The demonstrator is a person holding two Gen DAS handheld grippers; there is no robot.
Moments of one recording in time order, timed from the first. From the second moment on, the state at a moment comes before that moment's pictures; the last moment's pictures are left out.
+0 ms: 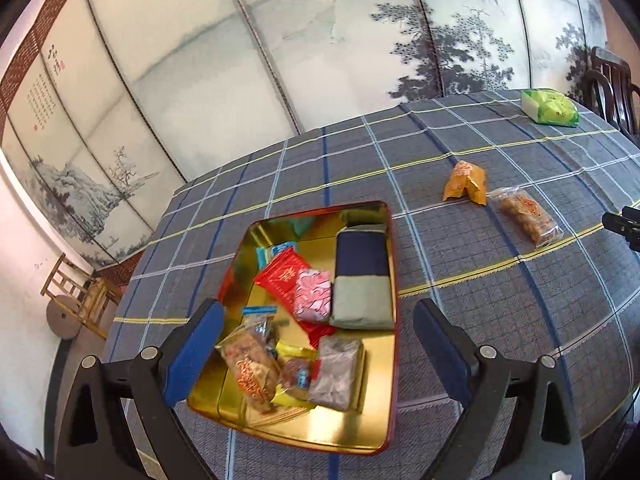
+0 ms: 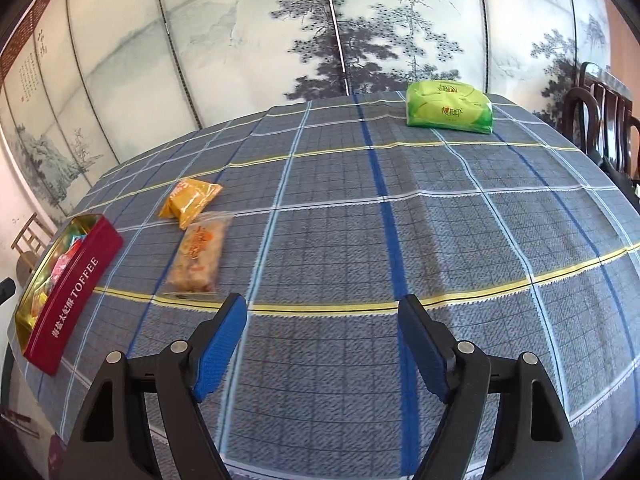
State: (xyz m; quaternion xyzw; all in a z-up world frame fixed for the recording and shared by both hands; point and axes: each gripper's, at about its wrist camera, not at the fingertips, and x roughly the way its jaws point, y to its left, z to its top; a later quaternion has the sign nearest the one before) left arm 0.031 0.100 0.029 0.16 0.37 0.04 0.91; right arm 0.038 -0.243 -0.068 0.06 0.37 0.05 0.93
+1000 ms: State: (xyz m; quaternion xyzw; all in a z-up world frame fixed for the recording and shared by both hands) left arm 0.270 -0.015 -0.055 0.12 0.55 -0.17 0.81; right arm 0.048 -0.252 -0.070 0.09 0.35 0.12 0.92
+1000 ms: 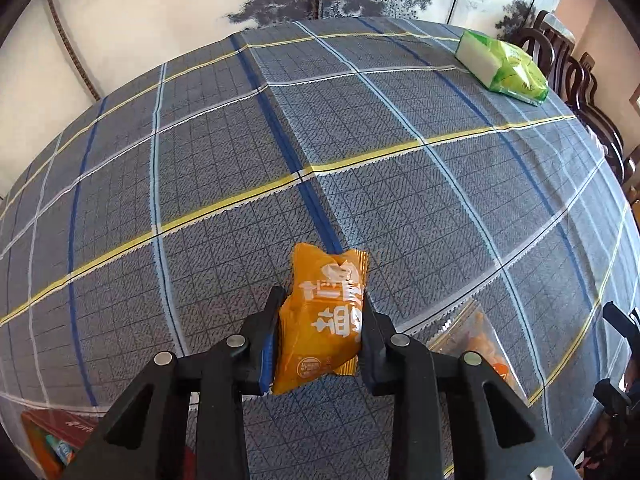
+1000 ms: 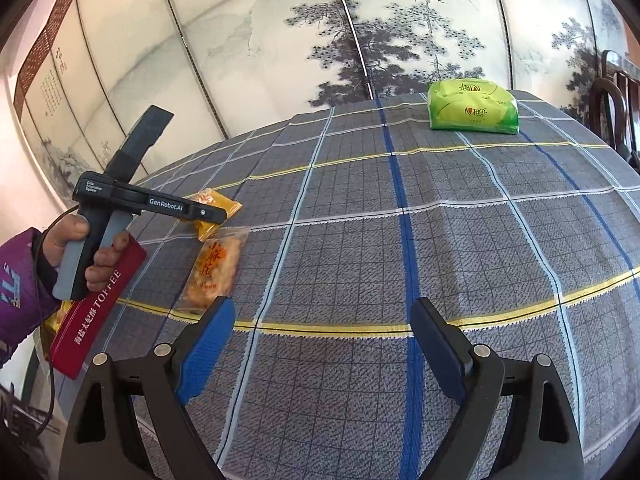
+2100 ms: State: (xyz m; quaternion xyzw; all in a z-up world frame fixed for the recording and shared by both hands) left arm -0.003 0.121 0.080 0.00 0.40 -0.10 0.91; right arm 0.115 -0.130 -0.078 -0.04 0.42 0.19 0.88
